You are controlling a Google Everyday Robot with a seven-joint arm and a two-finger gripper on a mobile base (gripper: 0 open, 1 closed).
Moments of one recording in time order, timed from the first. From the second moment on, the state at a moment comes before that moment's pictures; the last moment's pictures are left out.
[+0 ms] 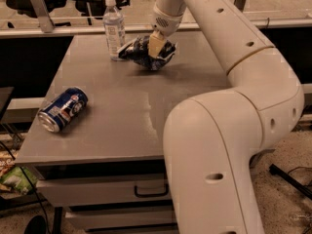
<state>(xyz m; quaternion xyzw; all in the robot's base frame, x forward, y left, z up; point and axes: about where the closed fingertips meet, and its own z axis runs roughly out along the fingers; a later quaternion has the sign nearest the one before) 0.752 -0.022 0.893 -0.55 0.82 0.04 0.17</state>
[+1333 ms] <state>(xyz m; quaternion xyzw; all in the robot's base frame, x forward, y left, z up) 0.769 -0.002 0.886 -0.55 0.81 0.04 0.19</state>
